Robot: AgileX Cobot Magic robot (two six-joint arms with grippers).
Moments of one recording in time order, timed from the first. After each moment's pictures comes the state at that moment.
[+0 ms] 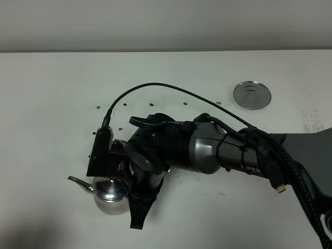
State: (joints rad) left arm 0.06 0.00 -0.51 -0.12 1.08 0.12; right arm 0.92 2.08 -1.44 -0.04 0.77 -0.41
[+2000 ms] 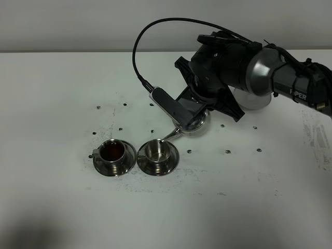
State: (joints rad) left arm 0.06 0.00 -0.51 -0.12 1.08 0.12; right arm 0.56 2.09 -1.61 -0.44 0.85 -1.44
